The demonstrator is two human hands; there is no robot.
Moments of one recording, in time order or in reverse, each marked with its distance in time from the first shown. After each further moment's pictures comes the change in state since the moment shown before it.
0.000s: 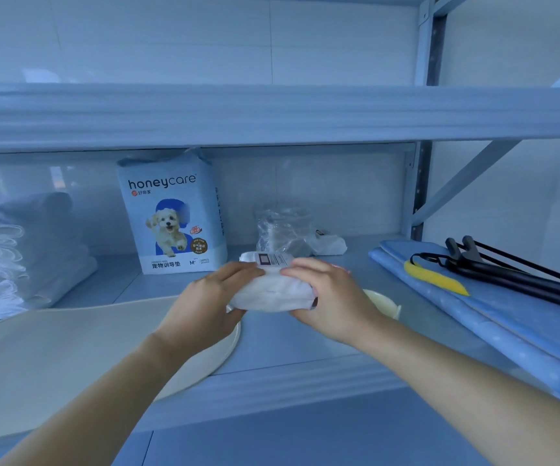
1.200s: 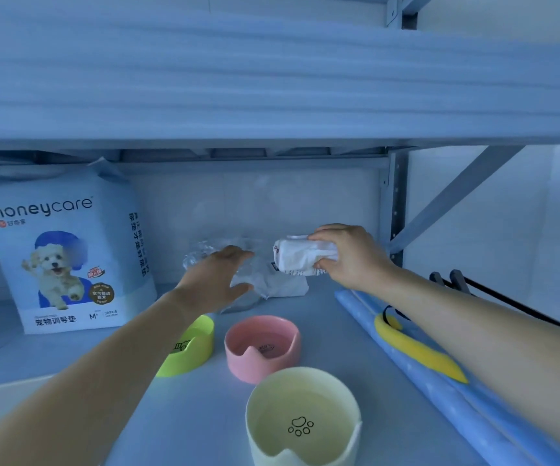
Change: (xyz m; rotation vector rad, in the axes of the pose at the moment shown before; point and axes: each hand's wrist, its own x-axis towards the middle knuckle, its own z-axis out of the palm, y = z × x) left_hand 0.222 -0.049 0.170 0.145 -0.260 -0.094; right_hand 0.125 0.236 -0.066 -0.162 0.085 0.051
